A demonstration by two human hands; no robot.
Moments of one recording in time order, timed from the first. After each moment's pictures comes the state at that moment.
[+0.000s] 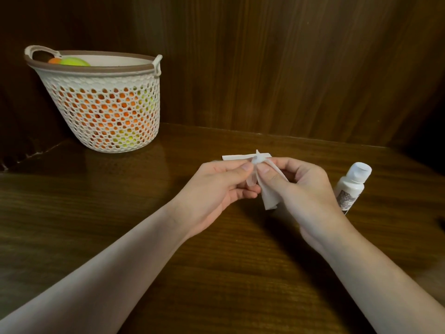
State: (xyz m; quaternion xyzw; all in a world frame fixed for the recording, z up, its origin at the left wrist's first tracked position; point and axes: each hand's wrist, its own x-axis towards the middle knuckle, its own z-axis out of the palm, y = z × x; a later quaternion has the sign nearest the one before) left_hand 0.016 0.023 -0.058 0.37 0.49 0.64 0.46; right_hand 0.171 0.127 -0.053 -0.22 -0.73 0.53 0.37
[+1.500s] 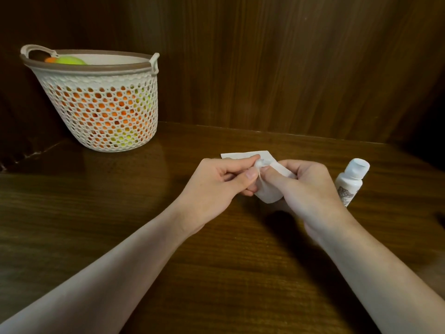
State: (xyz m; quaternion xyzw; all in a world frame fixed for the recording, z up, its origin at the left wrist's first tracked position) left_hand 0.020 0.019 -0.060 0.49 0.57 0.60 0.29; right_hand 0.171 0.127 -0.043 -0.34 -0.71 0.53 0.32
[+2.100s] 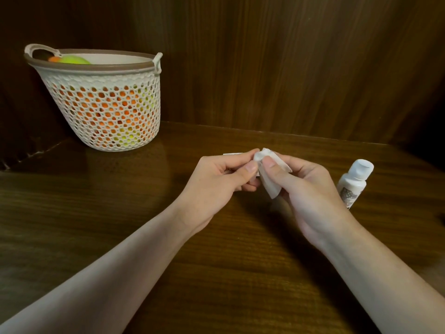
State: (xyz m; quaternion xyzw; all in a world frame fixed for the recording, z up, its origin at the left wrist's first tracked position) left_hand 0.016 0.022 -0.062 0.45 0.56 0.62 0.31; right_hand 0.173 0.119 -0.043 -0.24 -0.66 0.63 0.34
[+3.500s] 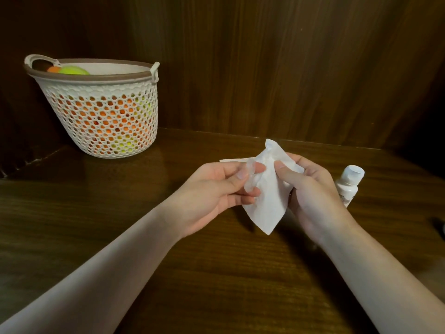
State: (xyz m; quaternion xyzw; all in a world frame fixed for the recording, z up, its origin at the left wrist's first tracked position) left_hand 0.016 0.017 -0.047 0.38 0.48 0.63 0.48; right_hand 0.174 0.144 -0.048 -0.31 -0.59 0.65 0.37
